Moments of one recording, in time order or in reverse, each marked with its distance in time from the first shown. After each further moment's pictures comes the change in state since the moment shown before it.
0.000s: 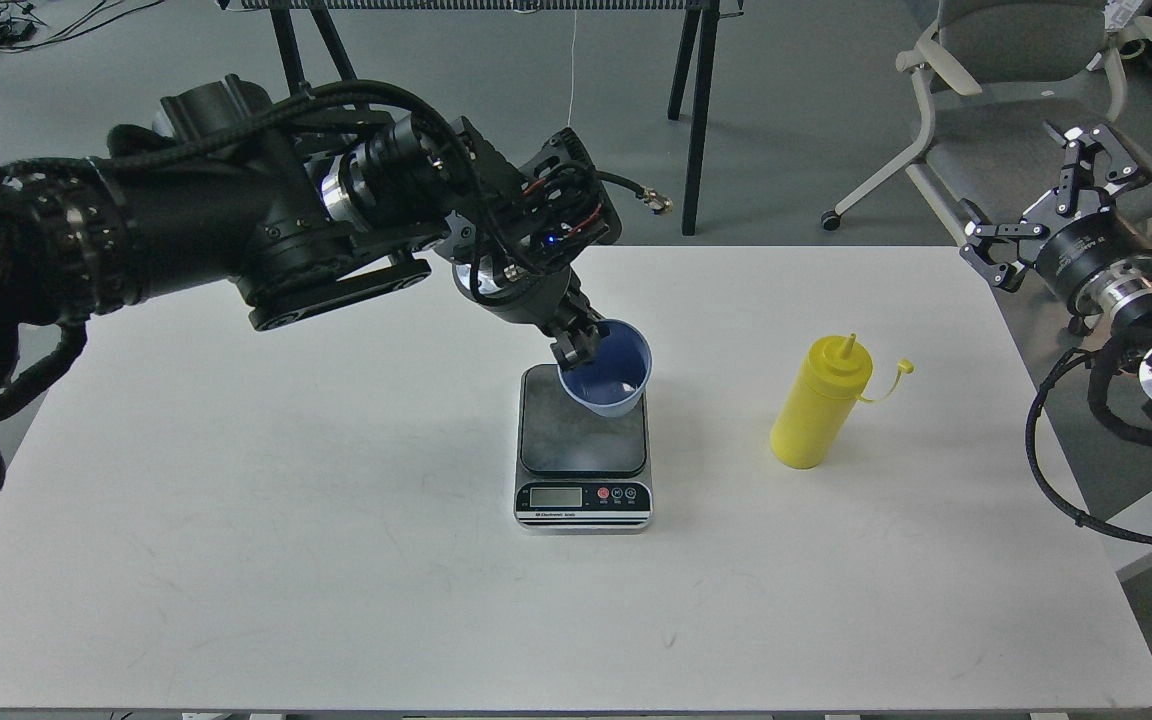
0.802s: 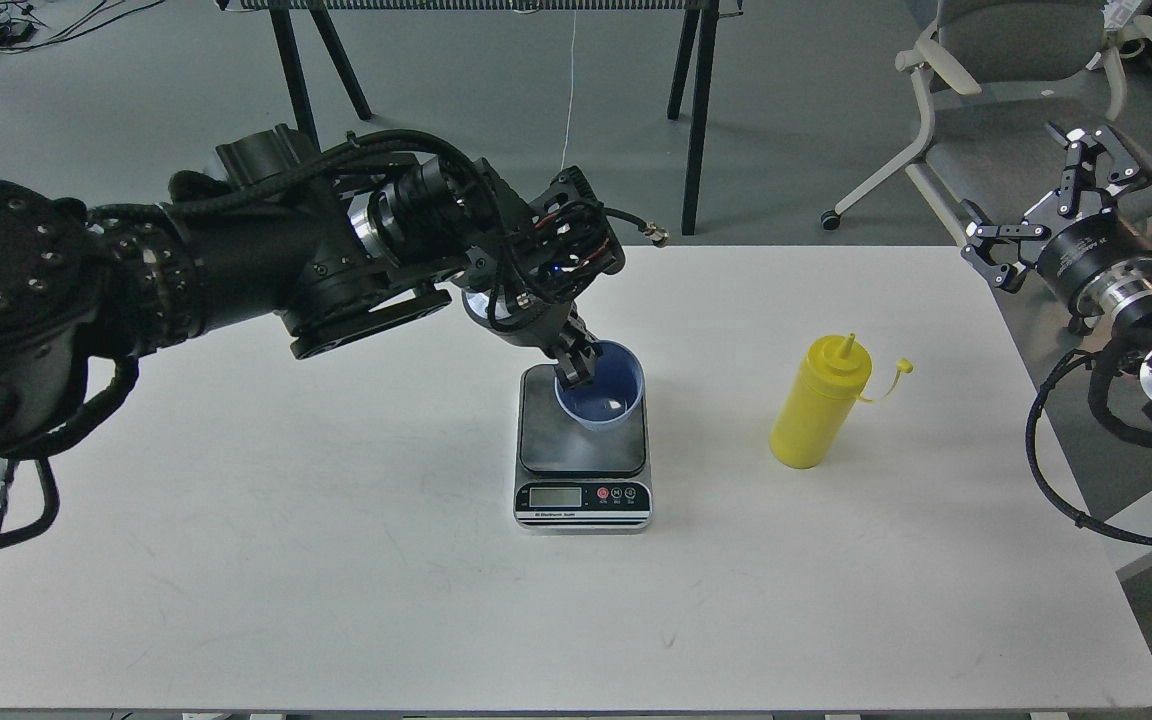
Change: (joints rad) left arm 0.068 -0.080 0.048 0.130 0.012 0.000 0.000; right arm -0.005 0.000 0.008 0.000 0.000 0.000 0.000
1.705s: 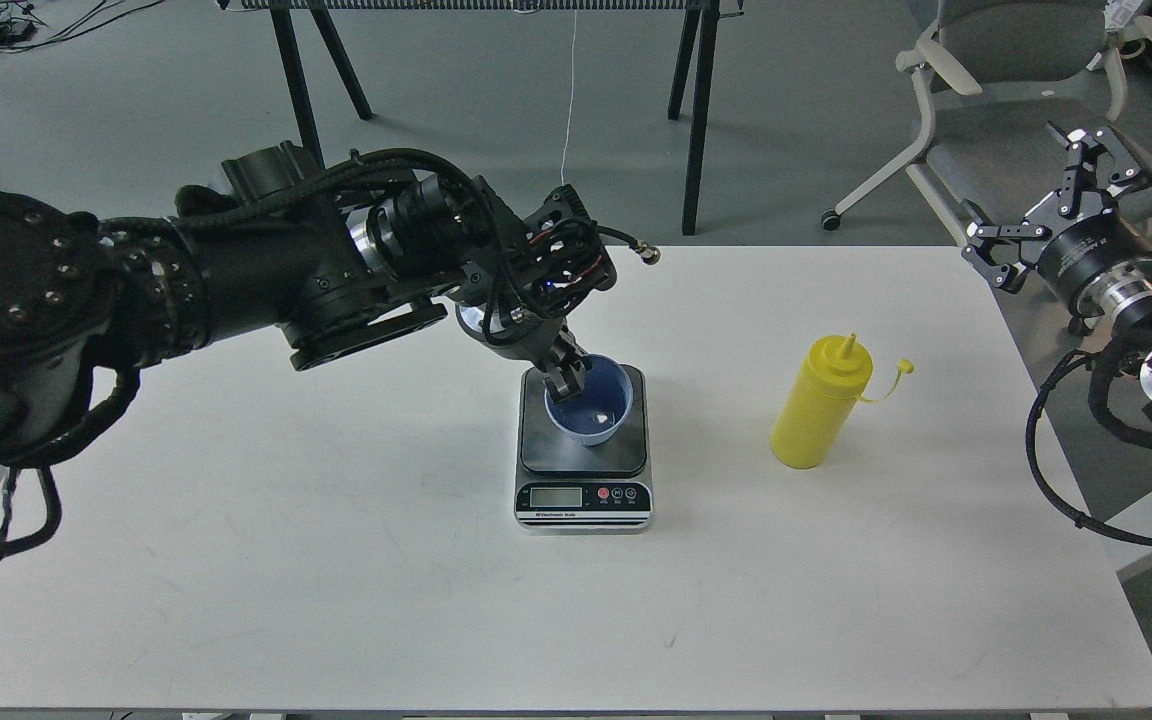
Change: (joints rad) left arm 0.023 -0.007 0.004 0.002 -0.002 0.000 0.000; right arm -0.002 0.000 0.002 0.000 0.000 0.000 0.000
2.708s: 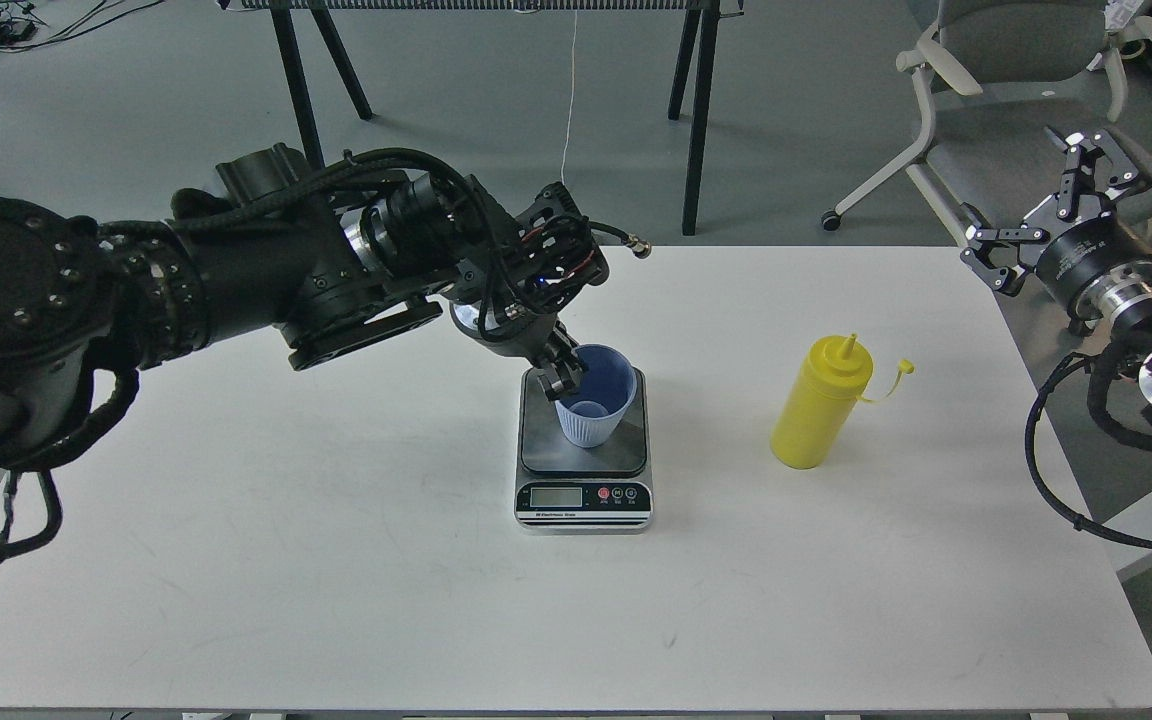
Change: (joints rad) left arm 0.009 0.000 0.000 0.028 -0.011 0.000 0.000; right arm -0.008 0.001 0.001 0.000 0.000 0.000 0.000
